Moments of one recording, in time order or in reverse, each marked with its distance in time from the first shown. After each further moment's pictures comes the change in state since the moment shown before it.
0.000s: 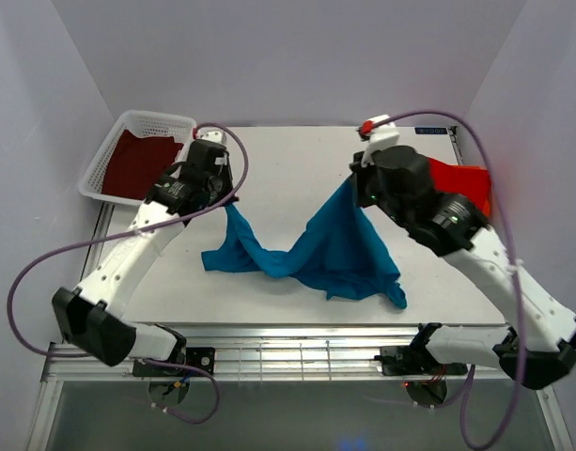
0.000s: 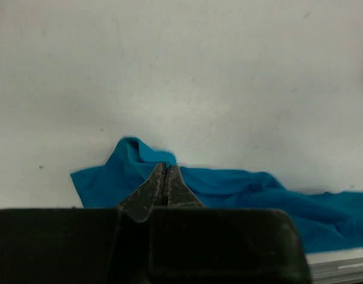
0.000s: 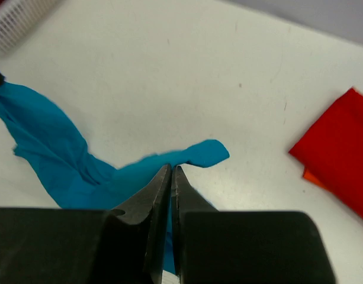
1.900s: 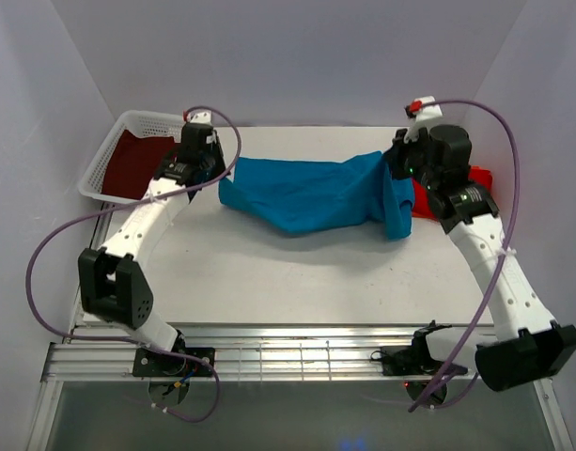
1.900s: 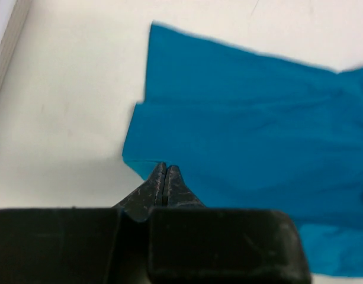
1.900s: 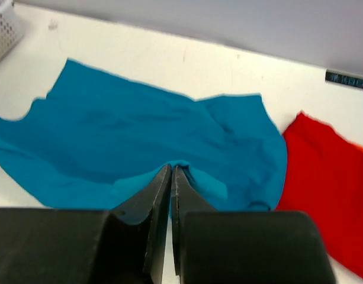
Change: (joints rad) left arm 0.180 0.243 -0.086 0.310 0.063 0.088; right arm -0.539 0.034 -0.282 0.299 -0.436 -0.127
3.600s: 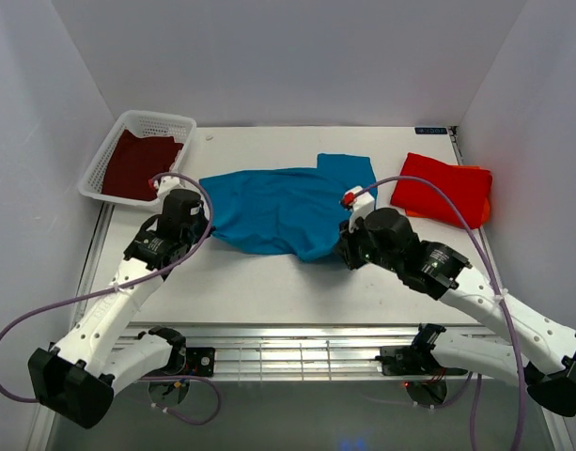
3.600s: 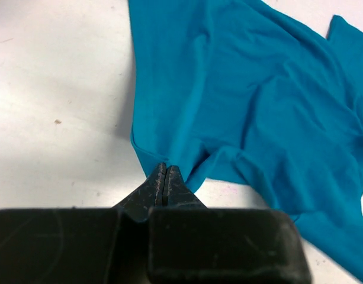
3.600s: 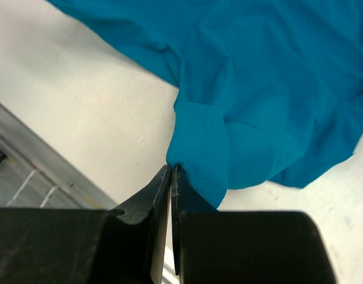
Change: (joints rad) left arm -0.120 -0.499 -0.426 -0.099 -0.176 -0.319; right arm 0.543 -0.206 -0.309 -0.116 0.130 0.166
